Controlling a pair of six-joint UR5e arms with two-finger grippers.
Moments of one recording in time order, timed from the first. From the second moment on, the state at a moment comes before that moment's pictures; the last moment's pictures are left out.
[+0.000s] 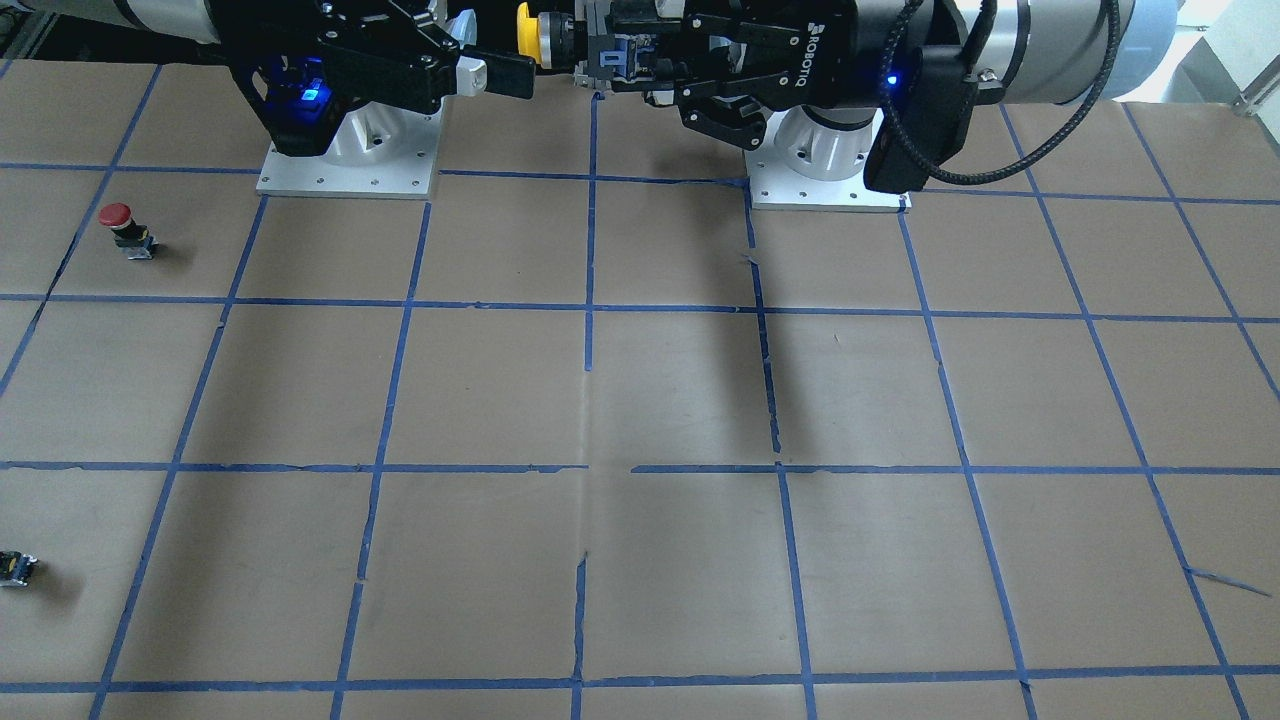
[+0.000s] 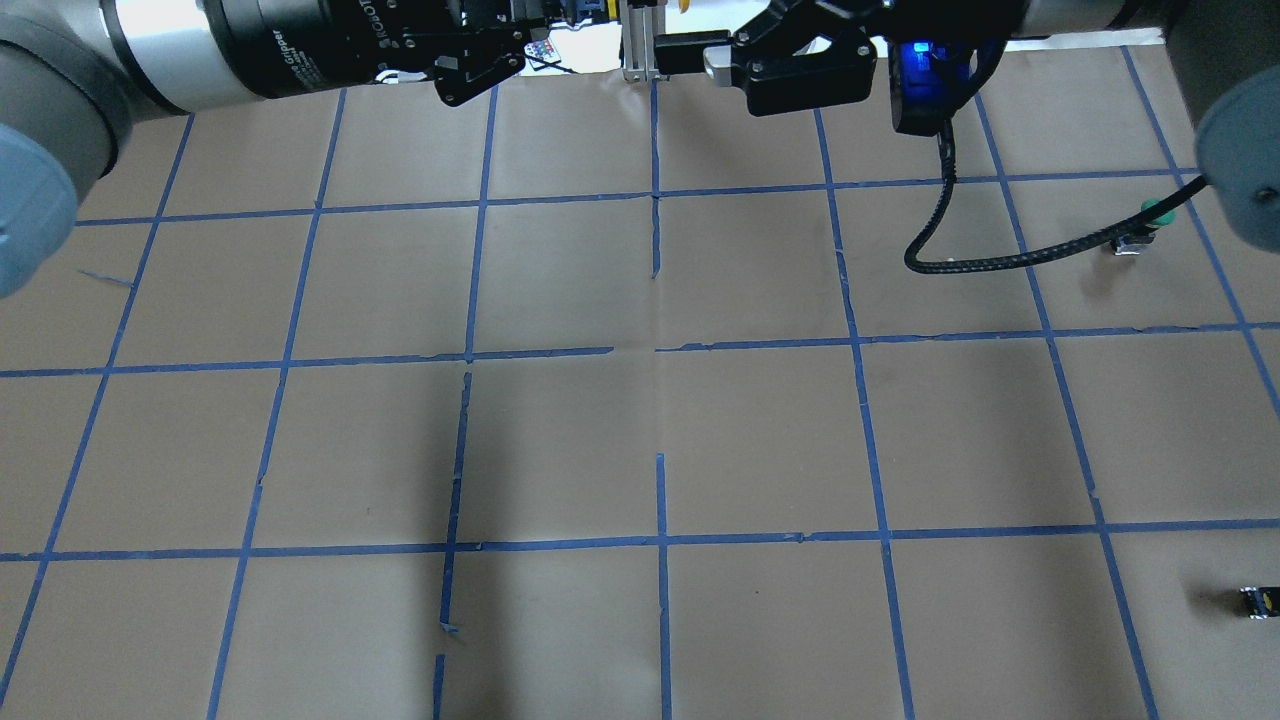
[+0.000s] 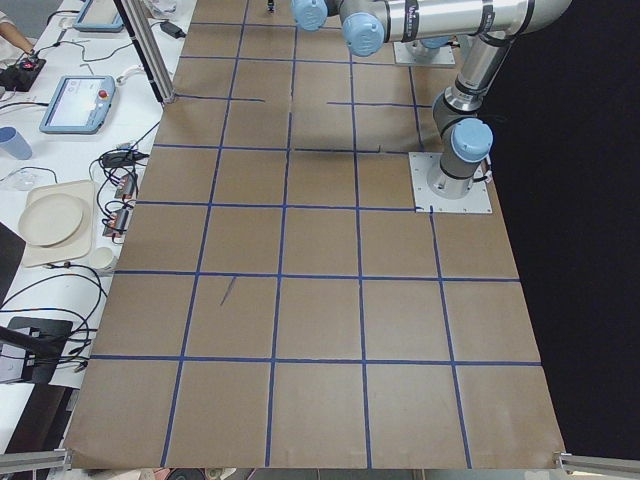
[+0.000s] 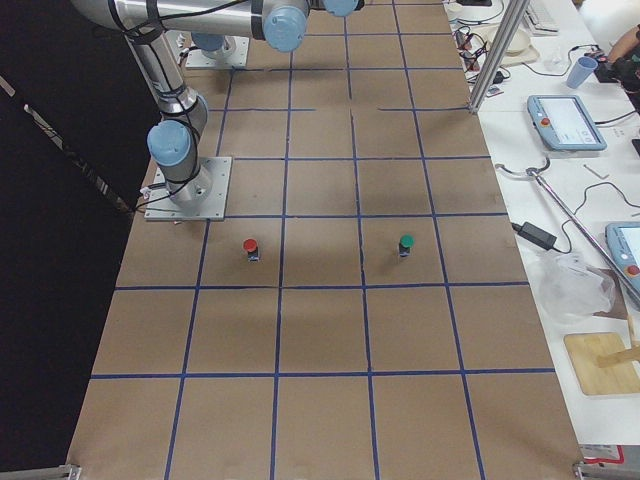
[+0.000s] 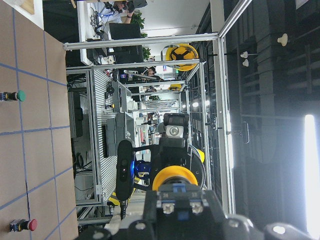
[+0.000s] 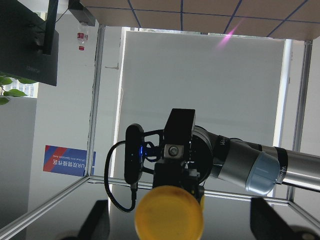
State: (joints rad) left arm -1.46 -1.52 -1.69 -1.74 -0.01 0.30; right arm 1.48 -1.64 1.68 -1.62 -0.11 1.45
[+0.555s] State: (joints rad) left arm -1.46 -1.52 -1.69 -1.74 -0.01 0.31; right arm 1.48 -1.64 1.69 -1.64 -0.08 1.47
